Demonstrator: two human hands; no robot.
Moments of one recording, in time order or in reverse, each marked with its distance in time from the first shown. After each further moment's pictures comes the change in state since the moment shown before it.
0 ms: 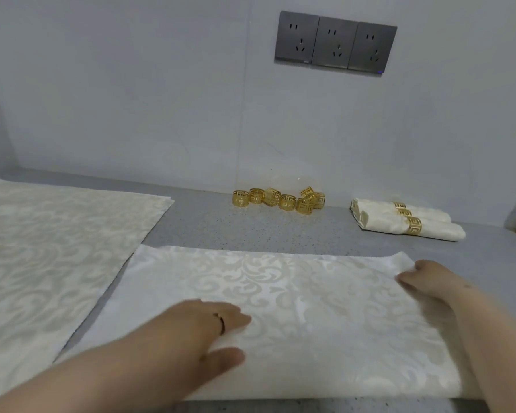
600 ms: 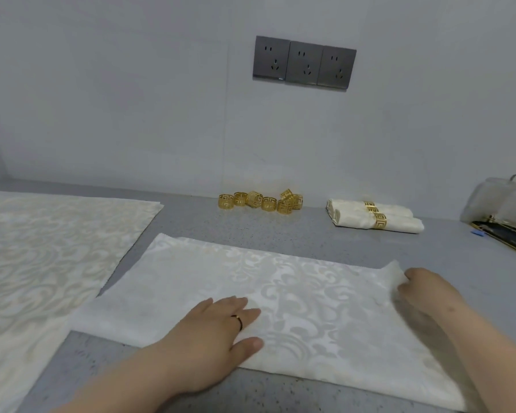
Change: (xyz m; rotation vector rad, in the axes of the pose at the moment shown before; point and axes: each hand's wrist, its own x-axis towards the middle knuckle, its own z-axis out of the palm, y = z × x) left_hand 0.000 0.036 0.034 0.016 -0.022 0.049; right_hand -0.063 0.040 -0.002 -0.135 0.129 0.020
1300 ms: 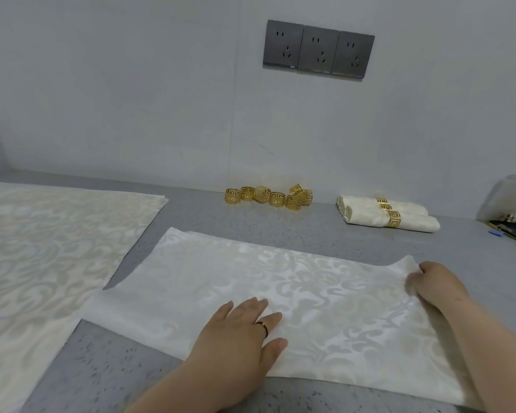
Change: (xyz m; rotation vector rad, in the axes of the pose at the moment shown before) left_hand 0.021 0.011 0.020 0.084 0.073 -0.051; right_hand 0.032 -0.007 0.011 0.292 0.042 0.092
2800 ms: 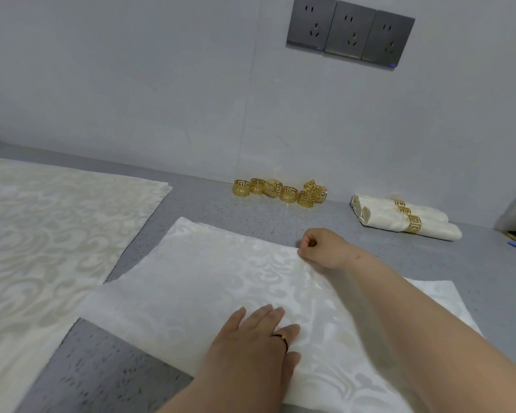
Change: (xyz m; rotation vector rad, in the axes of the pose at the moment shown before) left_hand 0.012 -0.013 0.001 -0.087 0.113 0.008; right_hand -0.008 -0.162 0.072 -0.099 -0.326 -0.632
